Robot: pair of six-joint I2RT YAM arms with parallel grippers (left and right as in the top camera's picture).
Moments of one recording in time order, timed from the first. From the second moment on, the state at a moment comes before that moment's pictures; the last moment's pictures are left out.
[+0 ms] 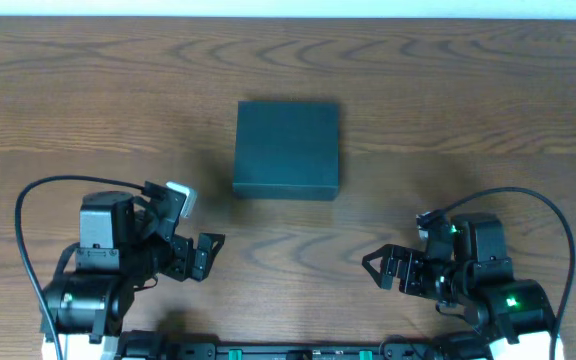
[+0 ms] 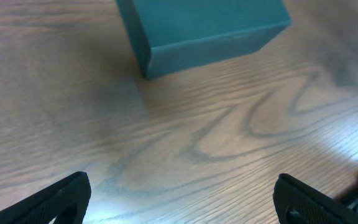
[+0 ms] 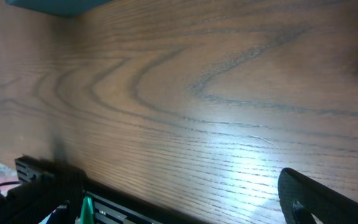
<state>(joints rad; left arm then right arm) -0.05 0.76 0.76 -0.97 0.43 0.14 0.16 0.74 0.59 -0.98 -0.48 0.44</state>
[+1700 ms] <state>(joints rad) -0.05 0.01 0.16 -0.66 -0.03 -0.15 0.17 0.72 0.58 -0.98 -0.45 0.44</state>
